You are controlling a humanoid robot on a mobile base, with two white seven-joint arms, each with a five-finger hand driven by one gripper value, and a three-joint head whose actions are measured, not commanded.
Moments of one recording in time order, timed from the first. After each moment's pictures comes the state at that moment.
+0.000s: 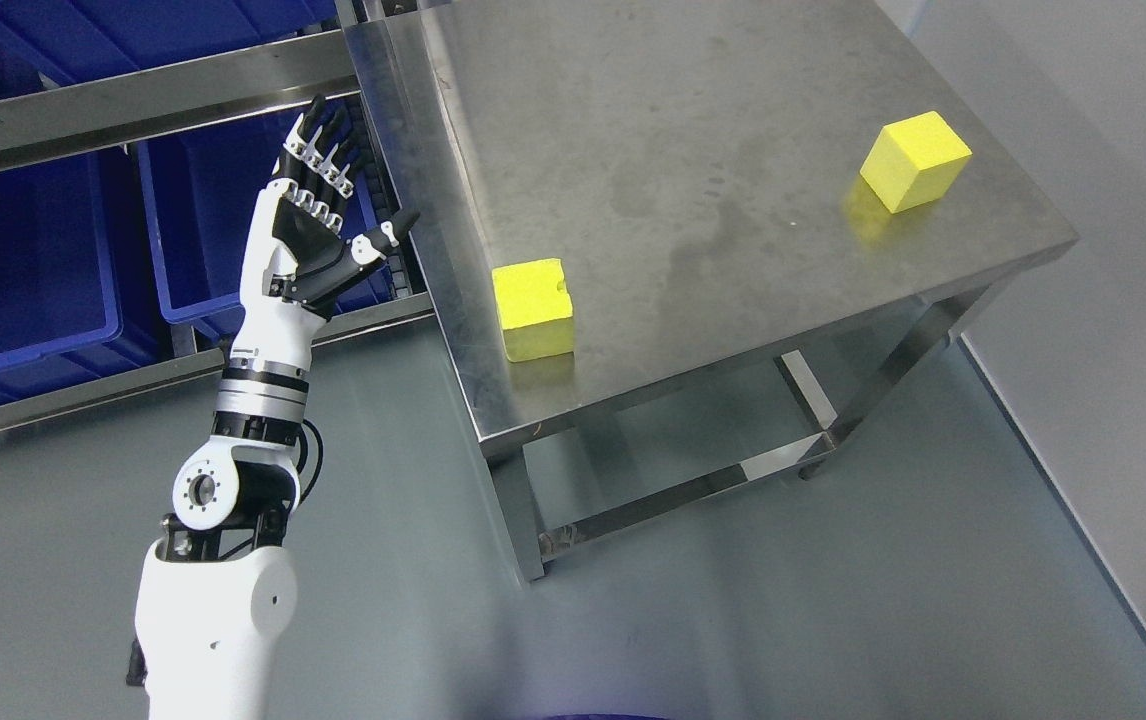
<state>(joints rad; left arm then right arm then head) -0.18 0.00 -0.01 -1.66 0.35 -0.10 -0.17 0.00 0.00 0.00 0.00 0.00 -0.02 -0.03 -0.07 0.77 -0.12</state>
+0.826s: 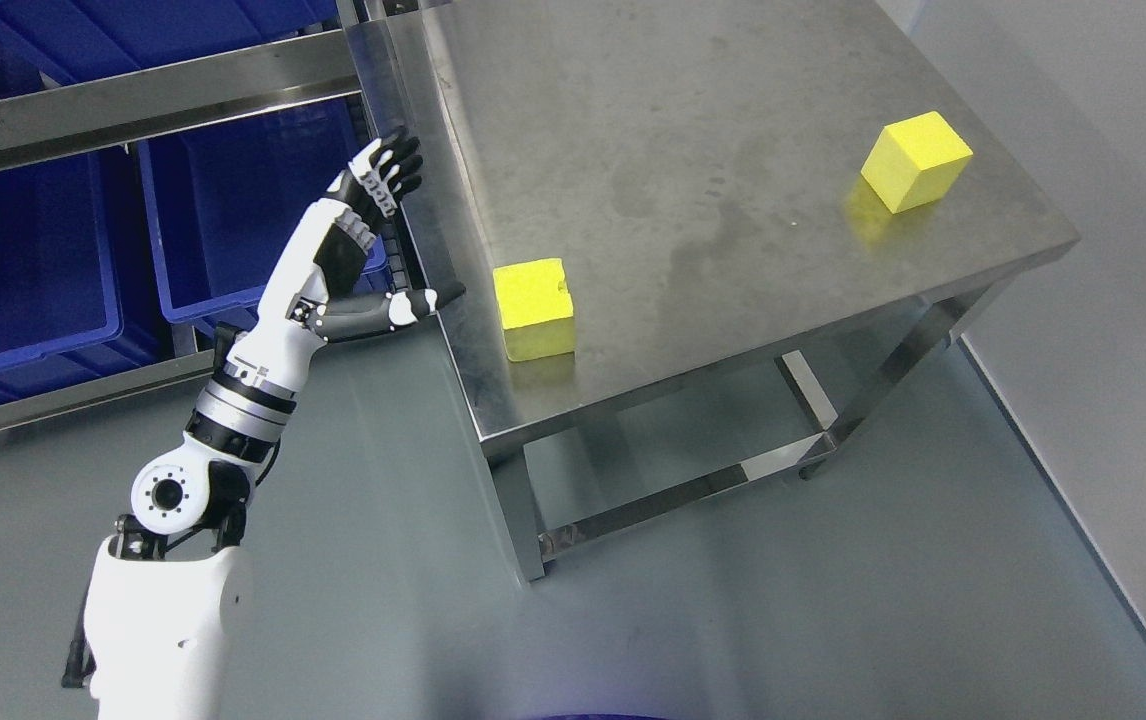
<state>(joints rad) -0.20 0.11 0.00 -1.65 0.14 -0.20 -0.57 0.00 0.00 0.00 0.00 0.00 -0.02 -0.03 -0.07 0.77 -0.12</state>
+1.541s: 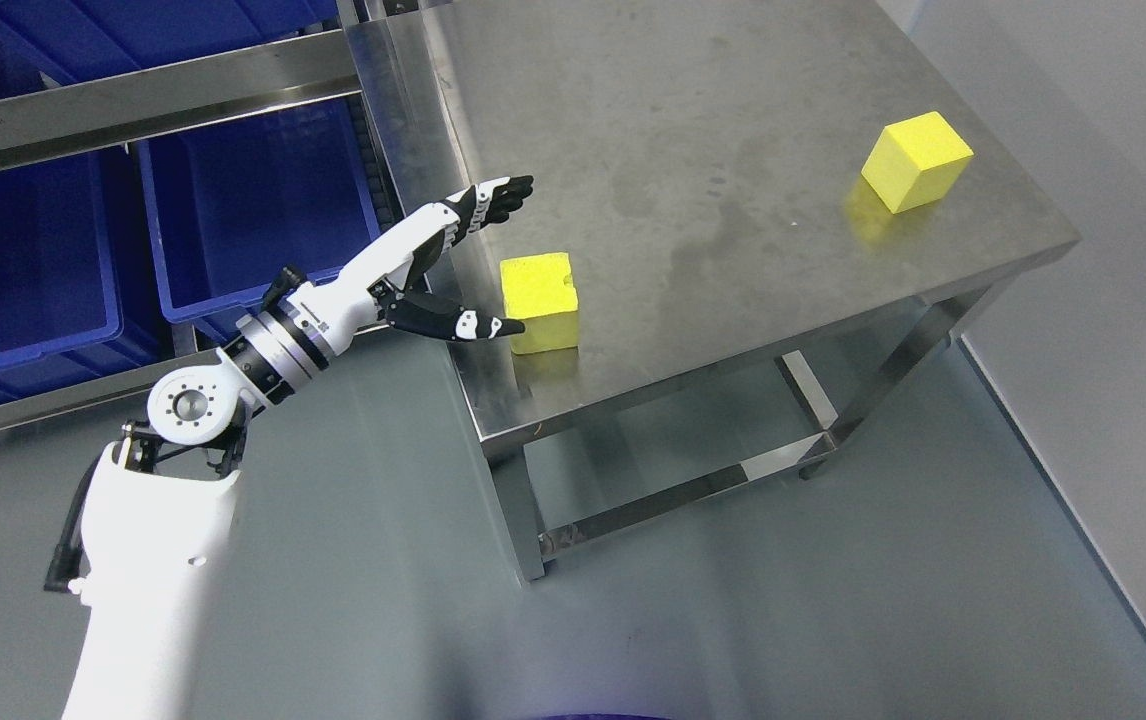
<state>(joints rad) -0.40 0.17 -0.13 -1.54 -0.04 -0.08 -0.71 0.00 0.00 0.00 0.00 0.00 -0.02 -0.03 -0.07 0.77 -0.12</state>
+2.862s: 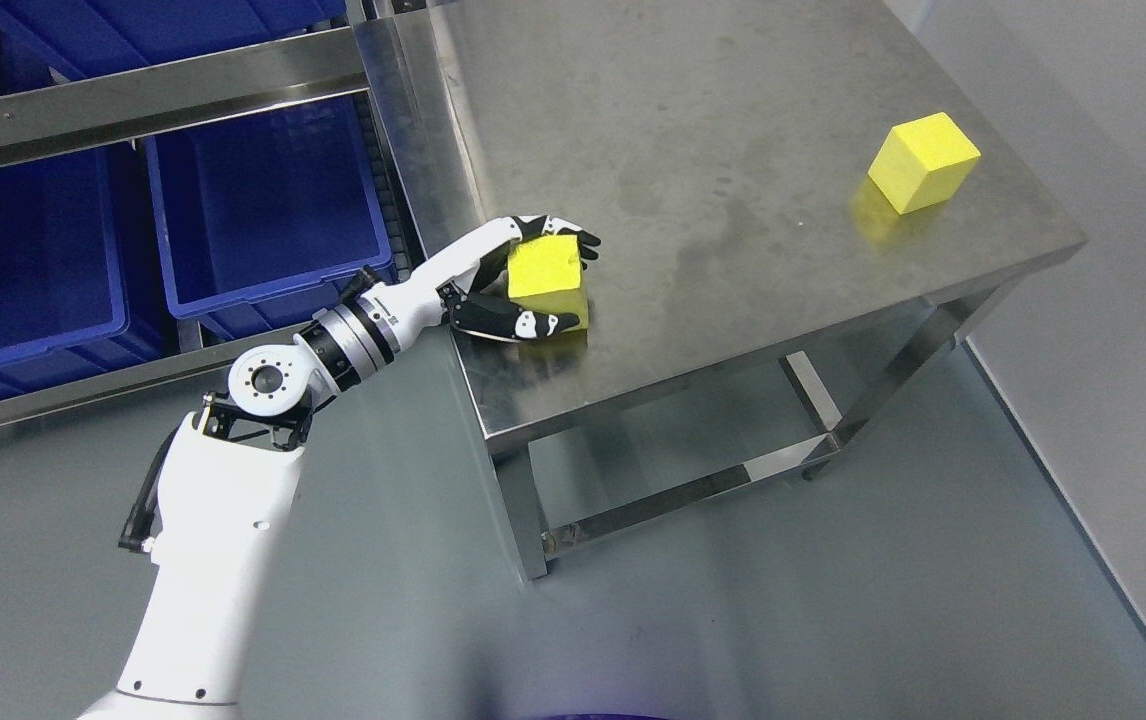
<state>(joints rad) -0.46 0.08 -0.17 -1.37 0.02 -0.10 -0.69 0.00 0.00 0.00 0.00 0.00 -0.02 -0.03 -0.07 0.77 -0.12</state>
